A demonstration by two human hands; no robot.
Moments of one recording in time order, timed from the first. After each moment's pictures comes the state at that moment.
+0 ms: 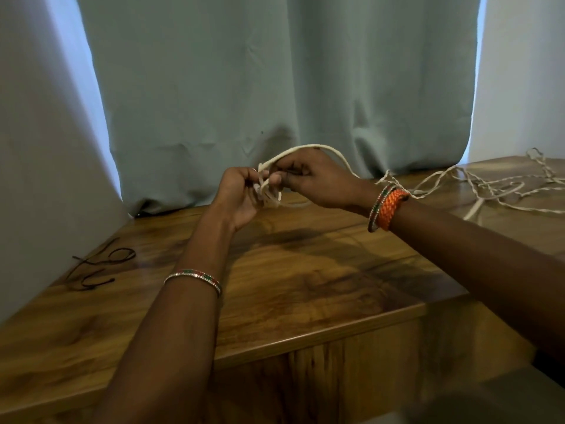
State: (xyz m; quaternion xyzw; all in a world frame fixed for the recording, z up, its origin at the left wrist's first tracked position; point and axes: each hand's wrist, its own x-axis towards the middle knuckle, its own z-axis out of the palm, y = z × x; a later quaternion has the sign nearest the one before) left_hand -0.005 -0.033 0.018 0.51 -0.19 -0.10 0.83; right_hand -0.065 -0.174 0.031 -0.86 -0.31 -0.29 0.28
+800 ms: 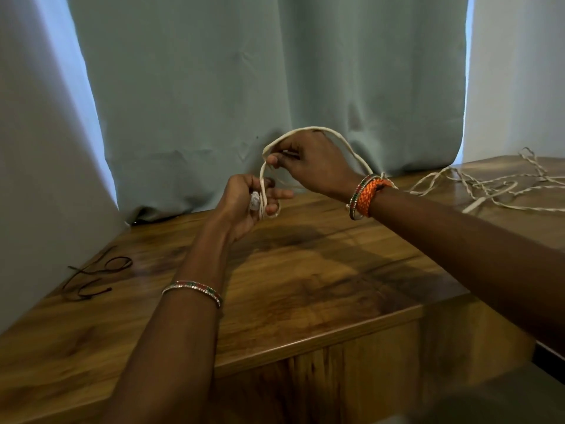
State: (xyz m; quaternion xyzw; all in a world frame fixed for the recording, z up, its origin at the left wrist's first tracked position) left_hand -0.013 -0.037 0.016 0.59 -0.22 -0.12 0.76; right_hand -0.038 -0.178 0.046 -0.84 -0.20 -0.45 0.21
